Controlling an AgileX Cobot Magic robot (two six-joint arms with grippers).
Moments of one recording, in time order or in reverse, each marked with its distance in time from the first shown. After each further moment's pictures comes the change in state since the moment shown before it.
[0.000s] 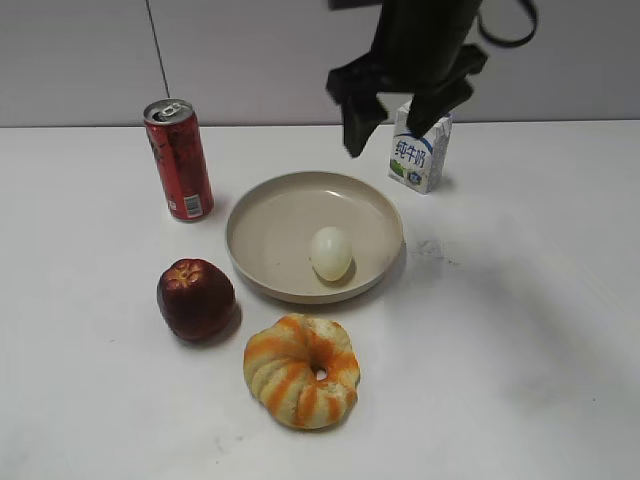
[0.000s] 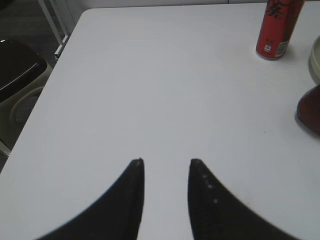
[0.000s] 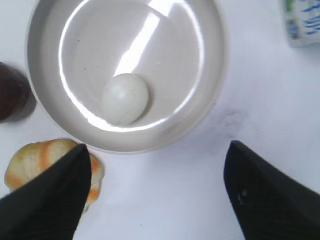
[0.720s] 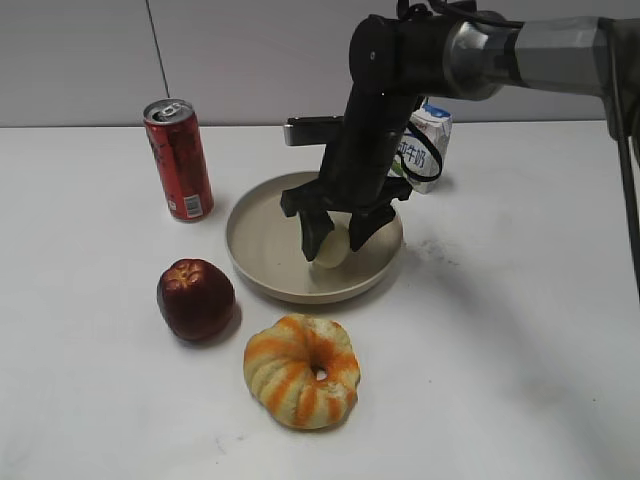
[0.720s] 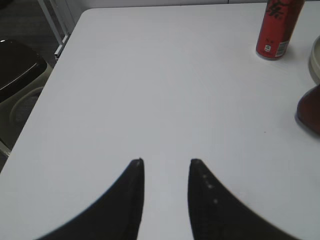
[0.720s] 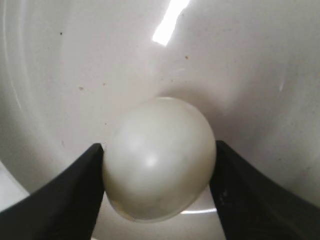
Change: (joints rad) left arm 0.000 0.000 0.000 0.000 0.000 0.000; right arm 0.038 0.348 -0.007 0.191 -0.149 -0.018
